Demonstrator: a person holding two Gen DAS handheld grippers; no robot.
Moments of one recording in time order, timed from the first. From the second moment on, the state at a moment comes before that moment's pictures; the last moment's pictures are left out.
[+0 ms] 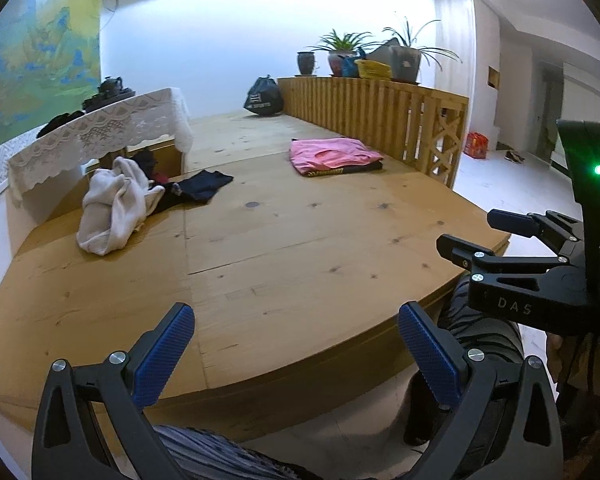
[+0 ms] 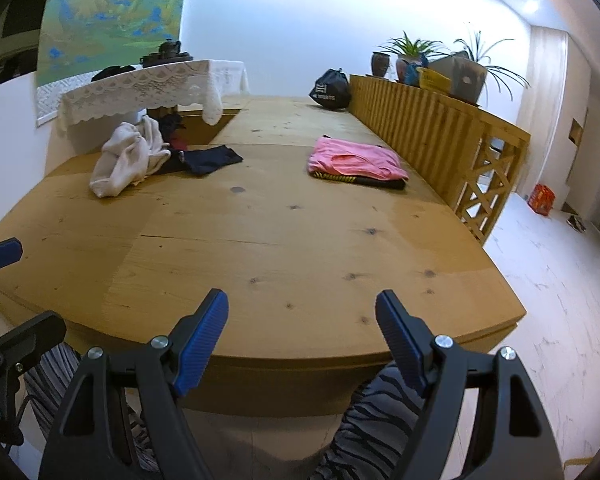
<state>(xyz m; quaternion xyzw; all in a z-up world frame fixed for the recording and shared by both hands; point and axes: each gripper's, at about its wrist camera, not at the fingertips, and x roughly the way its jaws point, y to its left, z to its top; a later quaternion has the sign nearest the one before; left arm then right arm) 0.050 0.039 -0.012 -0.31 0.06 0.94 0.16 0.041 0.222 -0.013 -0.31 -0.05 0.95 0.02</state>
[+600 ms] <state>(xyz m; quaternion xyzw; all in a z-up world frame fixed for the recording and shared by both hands) 0.058 0.054 -0.011 -0.30 0.08 0.94 0.17 0.045 0.225 -0.011 -0.31 -0.06 0.95 0.03</state>
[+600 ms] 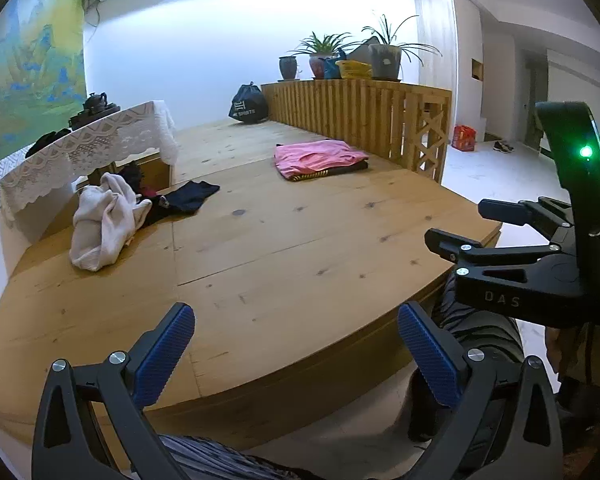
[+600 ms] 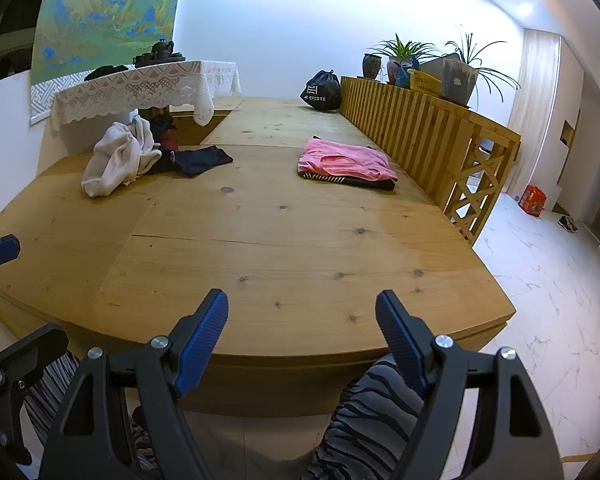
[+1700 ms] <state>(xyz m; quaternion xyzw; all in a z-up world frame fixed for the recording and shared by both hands) 0.041 0.067 -0.010 -0.31 0.08 0.93 0.17 0.054 0.253 -0.011 -0.32 -0.05 0.94 0.10</state>
